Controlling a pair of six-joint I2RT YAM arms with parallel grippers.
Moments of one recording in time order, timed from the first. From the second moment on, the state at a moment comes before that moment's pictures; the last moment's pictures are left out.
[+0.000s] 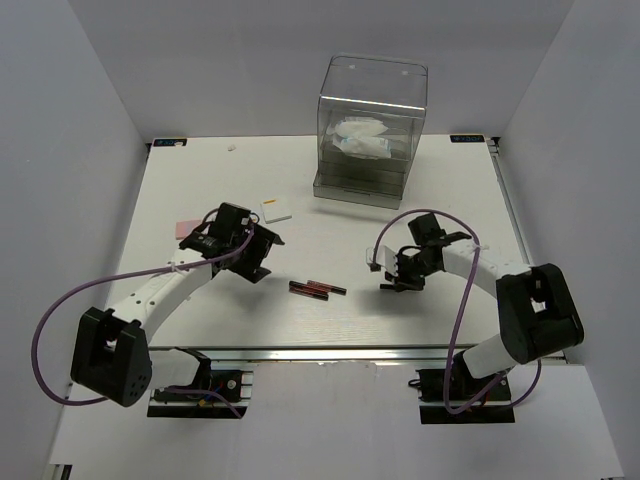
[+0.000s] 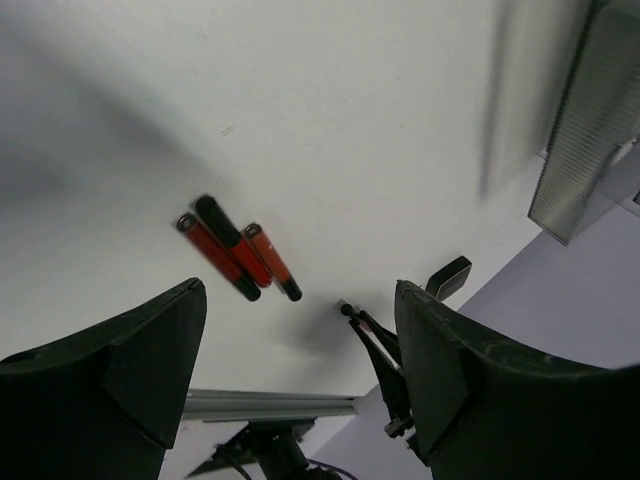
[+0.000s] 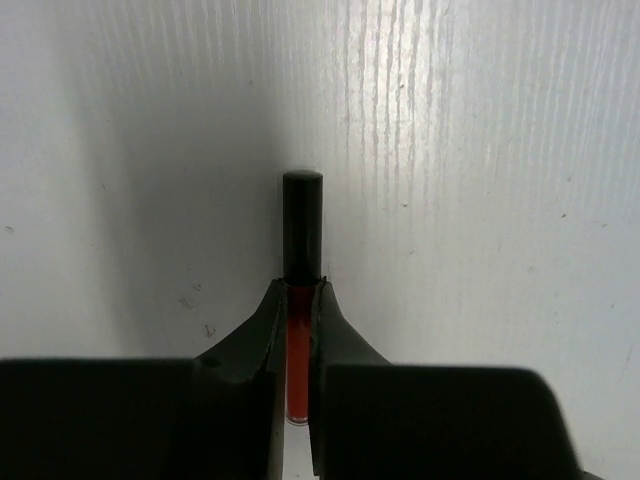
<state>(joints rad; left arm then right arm) -0.40 1.27 0.88 -0.54 0.04 -1.39 0.37 1.47 0.76 -0.56 -0.47 -1.16</state>
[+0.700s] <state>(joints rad) -0.47 1.38 0.85 -0.66 0.14 -1.58 0.37 1.77 1.44 -0.24 -0.38 -0.68</state>
